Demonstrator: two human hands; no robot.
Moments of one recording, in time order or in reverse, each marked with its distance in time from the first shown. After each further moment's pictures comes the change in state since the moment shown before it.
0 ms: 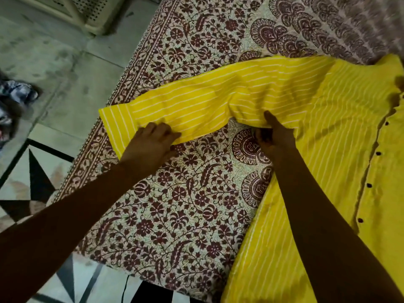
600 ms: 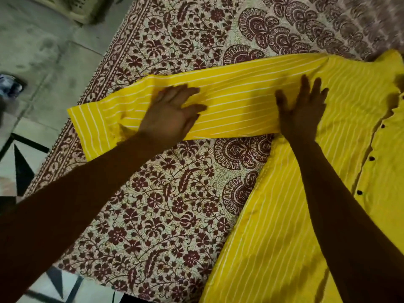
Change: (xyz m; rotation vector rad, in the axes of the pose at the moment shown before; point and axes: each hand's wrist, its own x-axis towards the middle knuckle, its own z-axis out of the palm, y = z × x) left_hand 0.100 0.041 -0.015 -0.118 0.125 -0.018; right_hand 0.050 -0.065 -0.024 -1.543 0.176 -0.874
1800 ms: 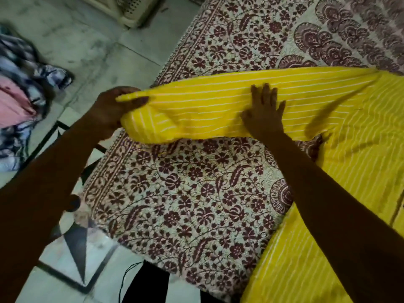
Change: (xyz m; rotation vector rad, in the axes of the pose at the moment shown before) left_hand -0.124 -0.141 -0.069 -1.052 0.102 -1.007; right_hand -0.059 -0.143 0.065 -0.256 -0.393 -0.363
